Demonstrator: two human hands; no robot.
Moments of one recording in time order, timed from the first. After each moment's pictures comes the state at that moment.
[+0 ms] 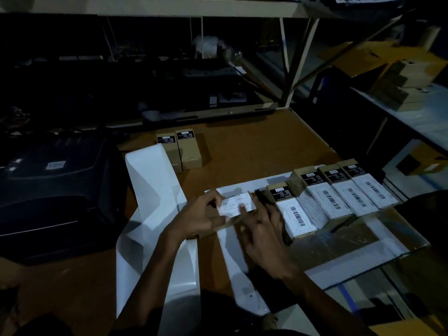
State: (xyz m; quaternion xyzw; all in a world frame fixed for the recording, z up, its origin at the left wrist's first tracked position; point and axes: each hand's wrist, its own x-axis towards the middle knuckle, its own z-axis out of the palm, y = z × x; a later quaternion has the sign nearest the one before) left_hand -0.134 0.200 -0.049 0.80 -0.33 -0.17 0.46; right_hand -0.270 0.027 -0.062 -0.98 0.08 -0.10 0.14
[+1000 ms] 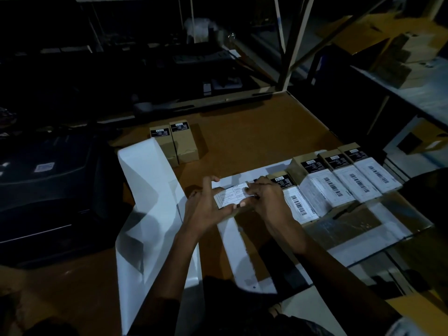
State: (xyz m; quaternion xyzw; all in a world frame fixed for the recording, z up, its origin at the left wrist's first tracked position) left_hand -0.146 0.173 -0.059 0.89 -0.23 -0.08 0.38; right_hand -0.211 -0.013 -0.057 -0.94 0.11 -0.14 0.29
